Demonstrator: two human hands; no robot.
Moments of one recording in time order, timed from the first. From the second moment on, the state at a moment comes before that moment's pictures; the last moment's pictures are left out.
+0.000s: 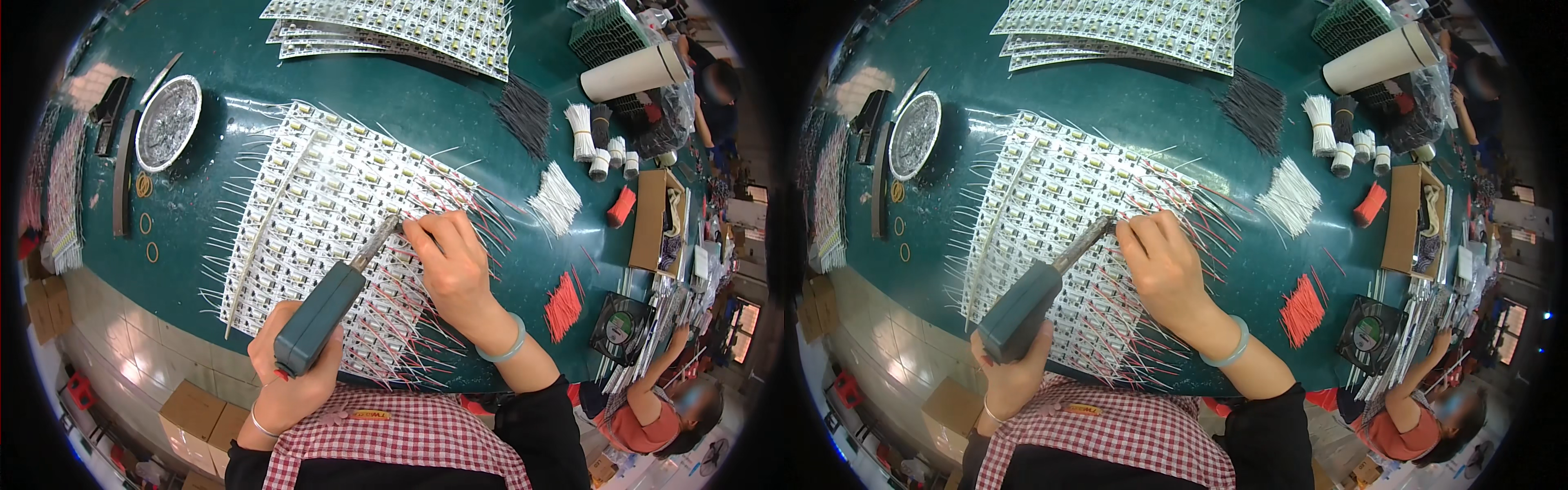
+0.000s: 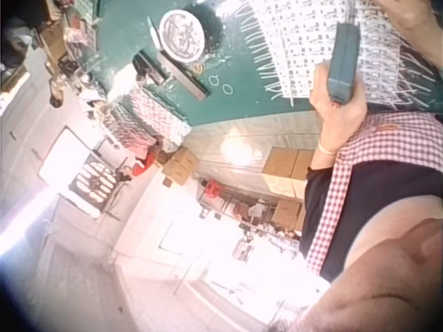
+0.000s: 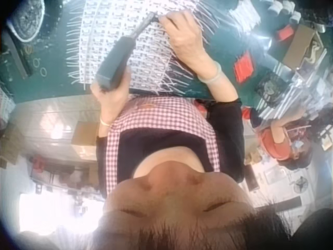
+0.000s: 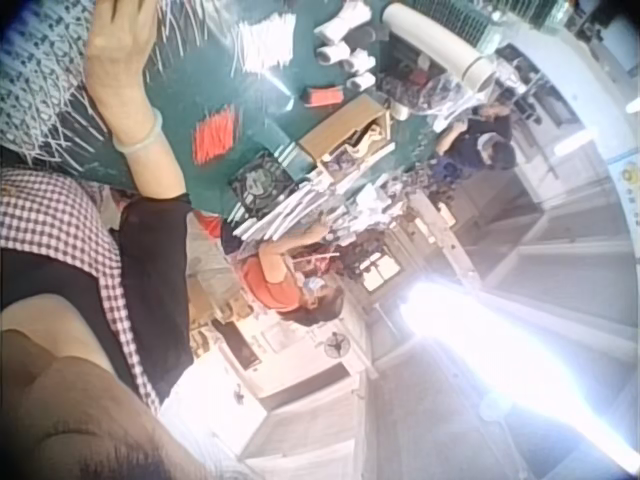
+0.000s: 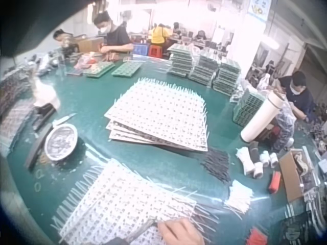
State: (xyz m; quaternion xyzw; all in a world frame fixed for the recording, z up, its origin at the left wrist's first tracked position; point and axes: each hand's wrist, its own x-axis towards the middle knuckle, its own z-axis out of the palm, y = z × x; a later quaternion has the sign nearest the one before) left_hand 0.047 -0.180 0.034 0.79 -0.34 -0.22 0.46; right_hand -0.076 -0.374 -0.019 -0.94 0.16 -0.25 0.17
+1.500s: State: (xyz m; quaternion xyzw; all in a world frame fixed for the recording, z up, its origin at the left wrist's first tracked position) left_hand 0.046 -0.153 0.035 0.79 -0.34 -0.25 0.45; right_hand -0.082 -0.353 -0.018 -0.93 0.17 -0.26 0.19
